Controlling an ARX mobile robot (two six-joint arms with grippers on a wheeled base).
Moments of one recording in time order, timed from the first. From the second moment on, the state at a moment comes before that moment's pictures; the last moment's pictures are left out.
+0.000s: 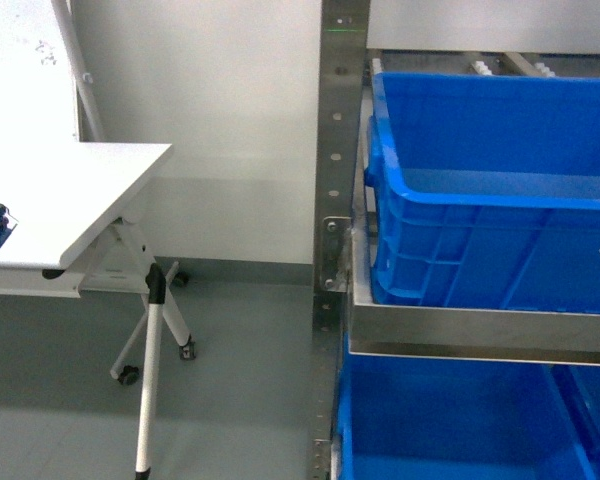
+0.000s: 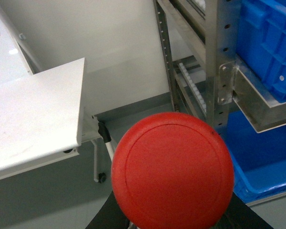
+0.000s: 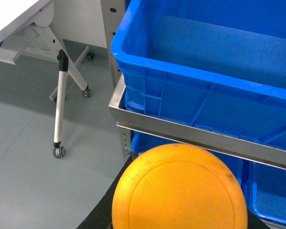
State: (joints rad) left arm -0.12 0.97 0.28 0.42 0.01 0.24; right arm 0.32 1.07 0.53 0.09 0.08 0.03
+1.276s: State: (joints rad) left arm -0.12 0.97 0.28 0.42 0.01 0.24; right arm 0.32 1.07 0.53 0.09 0.08 0.03
